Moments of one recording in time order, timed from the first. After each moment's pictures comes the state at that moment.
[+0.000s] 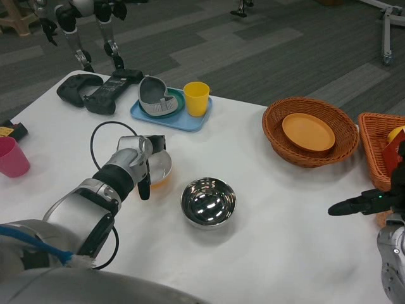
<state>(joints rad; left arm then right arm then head) -0.58 0.32 0.02 0.75 1.10 0.34 -0.44 -0.48 -0.50 0.47 0.61 0.66 -0.90 -0.26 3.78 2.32</state>
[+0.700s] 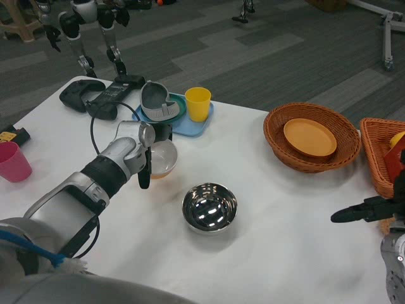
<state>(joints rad) -0.58 0.45 -0.16 0.50 0.99 0.40 -0.58 -0.48 -0.50 0.48 0.64 0.67 -0.90 -0.26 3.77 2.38</state>
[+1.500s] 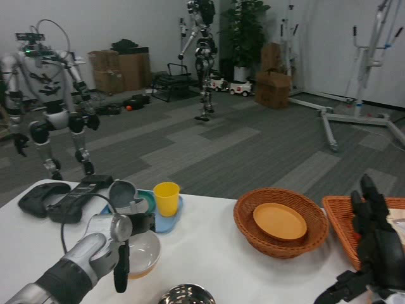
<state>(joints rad) -0.59 0.48 -0.20 0.39 0.91 0.41 -0.62 -0.55 -0.50 0.53 0.69 0.65 -0.87 -0.22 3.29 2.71</state>
